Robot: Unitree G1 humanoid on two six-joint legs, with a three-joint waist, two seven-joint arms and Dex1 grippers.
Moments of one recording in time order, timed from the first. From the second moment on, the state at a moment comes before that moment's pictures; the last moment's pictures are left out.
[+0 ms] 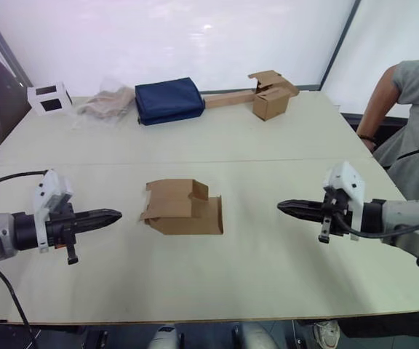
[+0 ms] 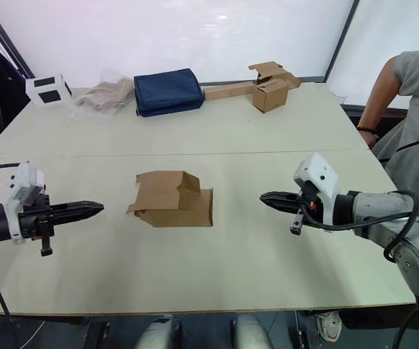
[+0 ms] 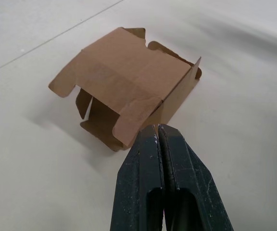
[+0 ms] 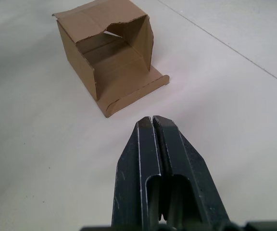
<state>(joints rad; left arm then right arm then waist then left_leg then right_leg) -0.03 1.00 0.43 -0.30 -0.73 0.66 -1.12 -0.21 -0.96 -0.22 -0.53 0.74 0.82 0.83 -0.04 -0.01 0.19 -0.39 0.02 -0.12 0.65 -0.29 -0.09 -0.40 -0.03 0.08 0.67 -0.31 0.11</state>
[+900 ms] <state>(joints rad) -0.06 1.01 0.40 -0.30 -0.73 0.69 -1.12 -0.20 -0.95 -0.24 -0.57 0.79 0.84 0.79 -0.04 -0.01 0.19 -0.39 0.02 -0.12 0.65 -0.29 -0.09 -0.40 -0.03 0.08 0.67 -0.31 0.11</state>
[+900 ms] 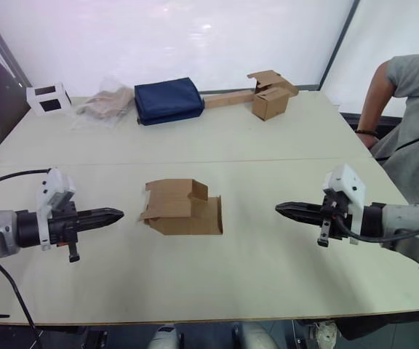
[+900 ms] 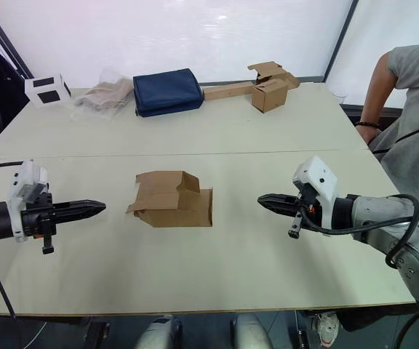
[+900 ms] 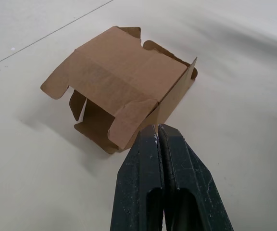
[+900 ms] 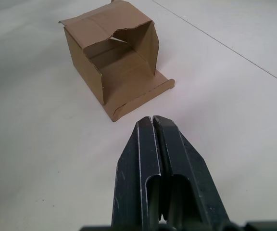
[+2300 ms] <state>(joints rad) -0.79 0.76 0.09 0.62 -0.75 1.38 -1.15 -0.28 -0.87 -0.13 -0.63 0.76 0.84 0.66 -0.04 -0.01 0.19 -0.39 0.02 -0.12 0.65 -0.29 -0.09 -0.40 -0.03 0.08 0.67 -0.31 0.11</state>
